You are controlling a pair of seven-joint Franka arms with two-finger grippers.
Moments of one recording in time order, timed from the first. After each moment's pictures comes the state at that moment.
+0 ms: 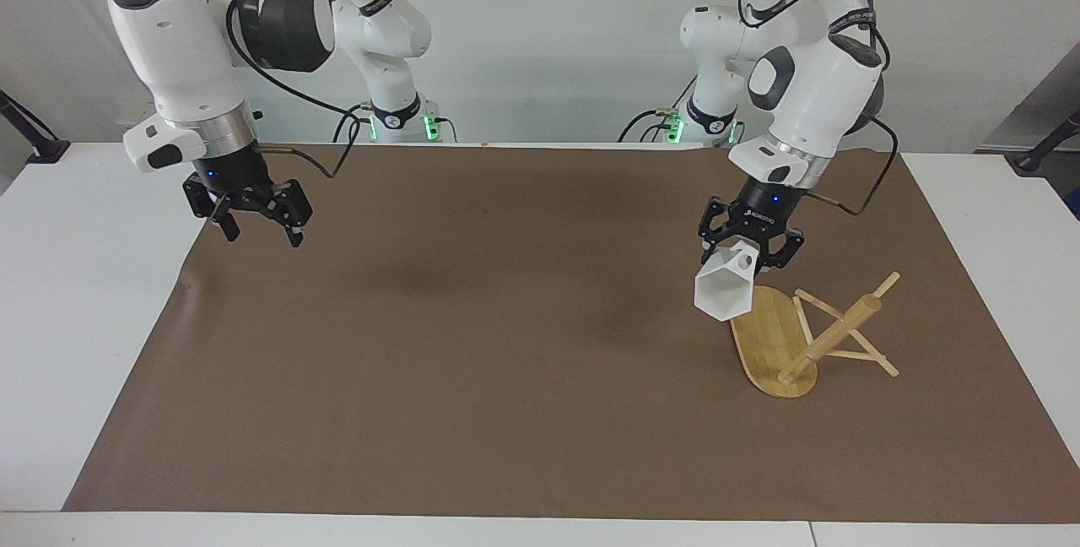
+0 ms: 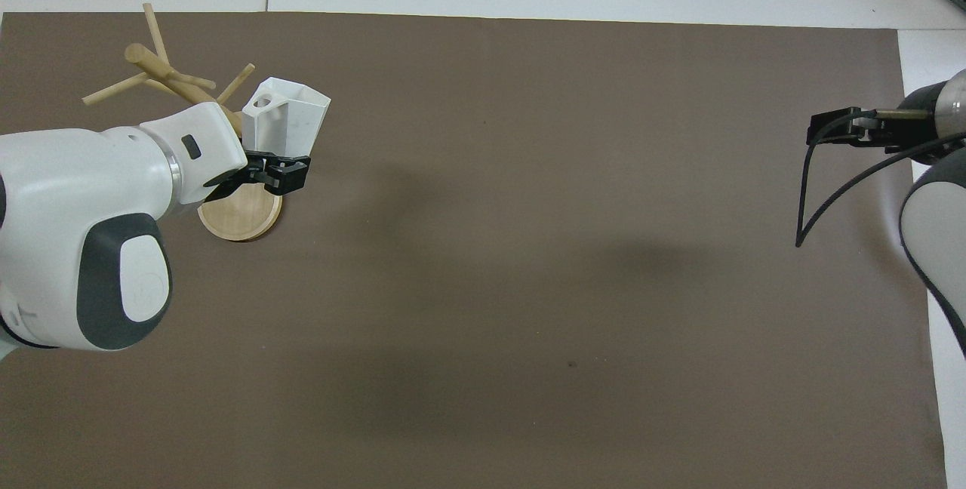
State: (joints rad) left arm -0.22 -0.01 -0.05 -2.05 -0.29 2.44 0.34; right arm -0.29 0.05 0.24 -1.69 -0.05 1.92 0.09
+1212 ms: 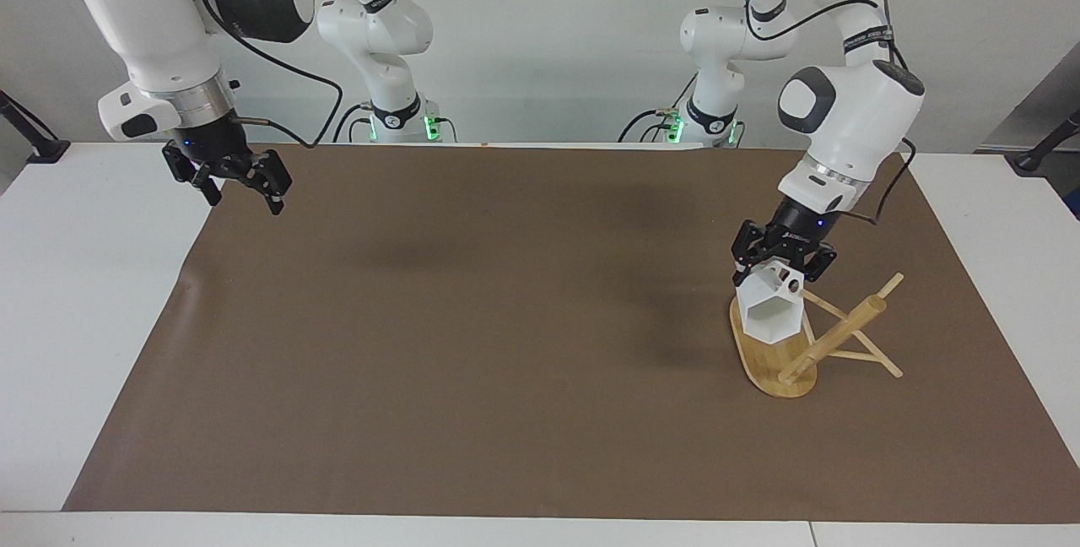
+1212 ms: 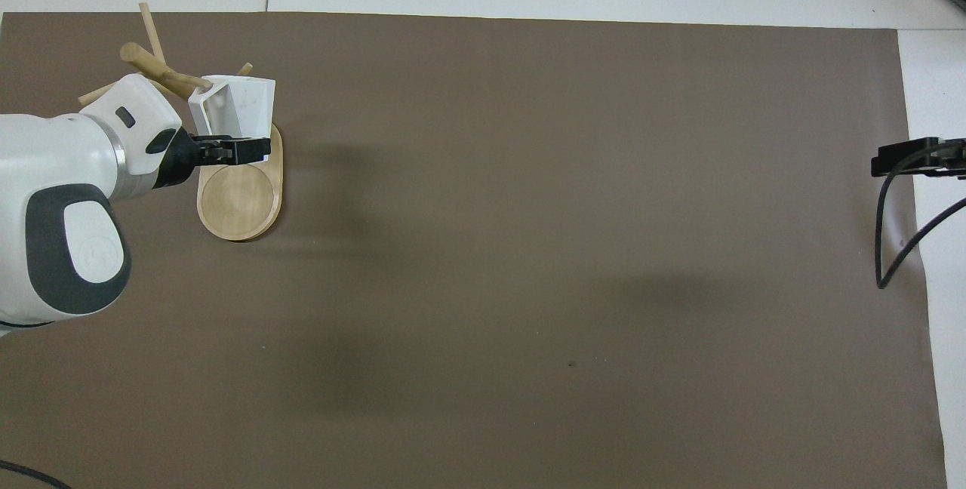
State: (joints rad) left arm -0.11 0.04 -0.04 -2.04 -0.42 2.44 0.25; right arm -0.09 -0.01 -0.04 -1.66 -0.05 1.78 -0.09
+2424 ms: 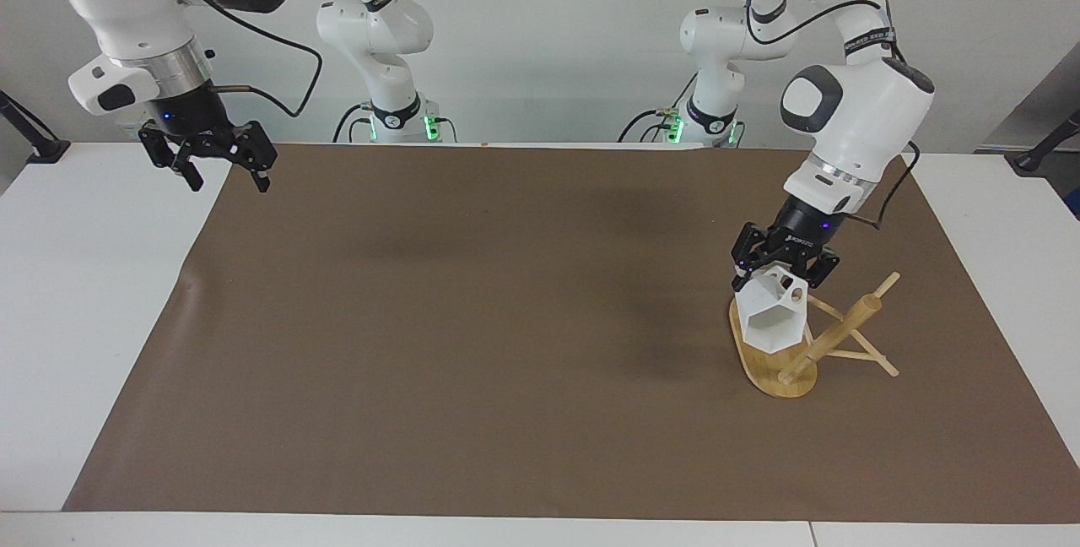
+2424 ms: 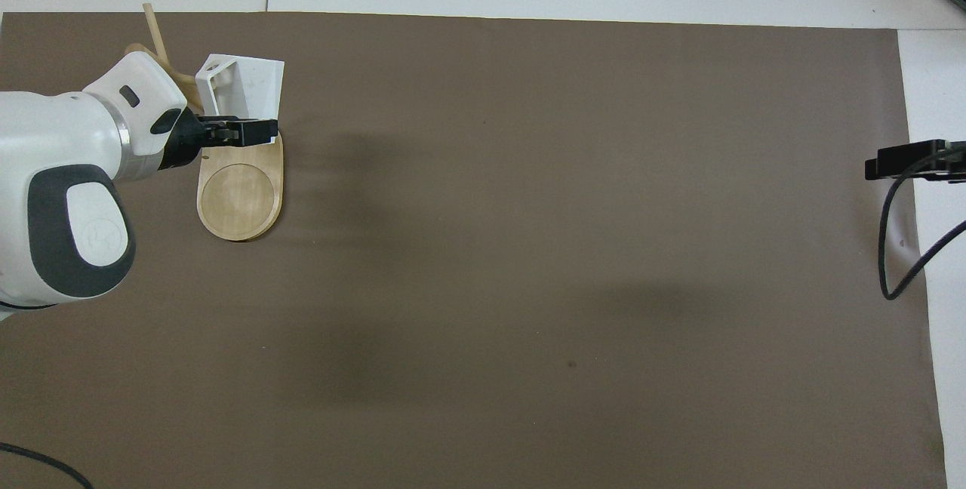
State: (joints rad) left arm -0.12 0.08 -0.05 -1.97 -0.42 2.44 0.24; right arm -0.08 -0.03 -0.04 -1.66 0.04 1.74 -0.08
